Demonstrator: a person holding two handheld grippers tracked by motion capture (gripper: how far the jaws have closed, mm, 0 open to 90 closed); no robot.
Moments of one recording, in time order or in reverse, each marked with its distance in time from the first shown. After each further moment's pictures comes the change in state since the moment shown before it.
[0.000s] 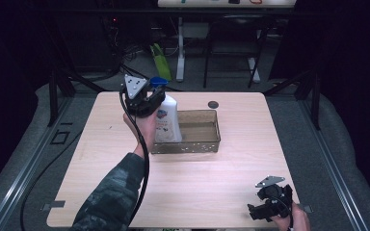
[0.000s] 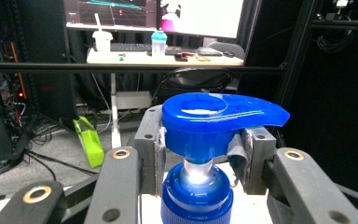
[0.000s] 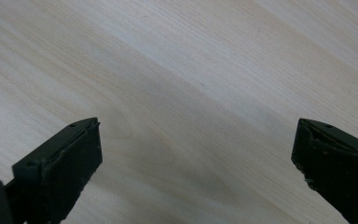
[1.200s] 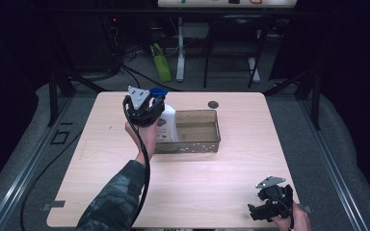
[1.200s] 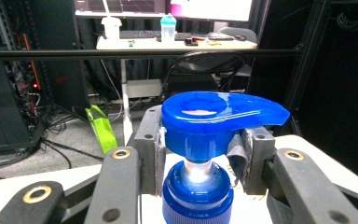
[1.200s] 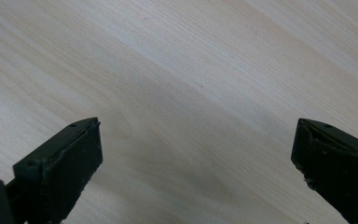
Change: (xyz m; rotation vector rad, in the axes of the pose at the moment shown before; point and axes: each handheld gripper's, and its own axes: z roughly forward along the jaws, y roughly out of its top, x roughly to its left) left arm 0.001 -0.031 0.001 0.044 0.048 0.029; right arm 0.001 -0.001 -0.002 -0.013 -0.010 -0.011
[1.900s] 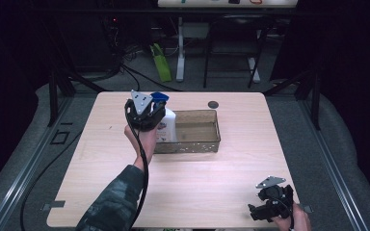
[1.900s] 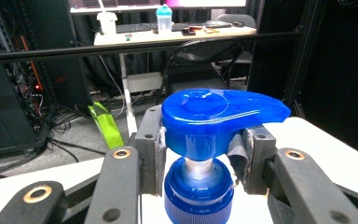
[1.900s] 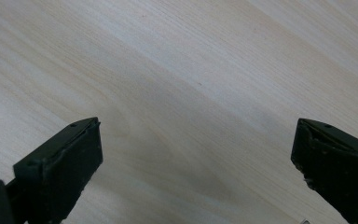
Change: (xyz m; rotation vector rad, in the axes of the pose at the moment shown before) left arm -0.004 -0.007 -0.010 0.036 -0.009 0.067; right arm 0.000 -0.001 0.000 0.003 -0.004 0.008
